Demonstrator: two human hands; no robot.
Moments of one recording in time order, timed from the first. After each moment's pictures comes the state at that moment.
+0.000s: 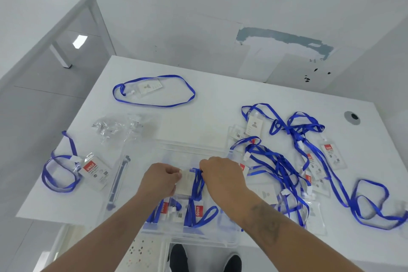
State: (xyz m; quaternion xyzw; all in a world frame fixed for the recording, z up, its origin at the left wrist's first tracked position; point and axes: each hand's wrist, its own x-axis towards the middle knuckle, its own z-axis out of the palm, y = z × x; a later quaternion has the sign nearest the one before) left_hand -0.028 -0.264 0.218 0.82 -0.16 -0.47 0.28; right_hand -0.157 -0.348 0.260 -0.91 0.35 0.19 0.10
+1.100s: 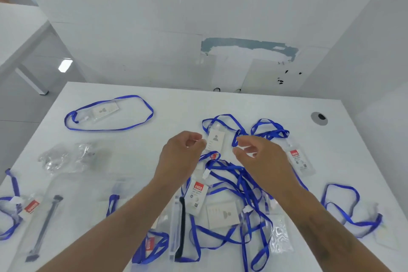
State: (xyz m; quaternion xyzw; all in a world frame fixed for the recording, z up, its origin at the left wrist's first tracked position) left_hand -0.137 -0.414 0.299 0.77 -0.31 -0.39 0.39; right_hand -0.318 -0.485 0.306 -0.77 0.54 -0.12 0.31
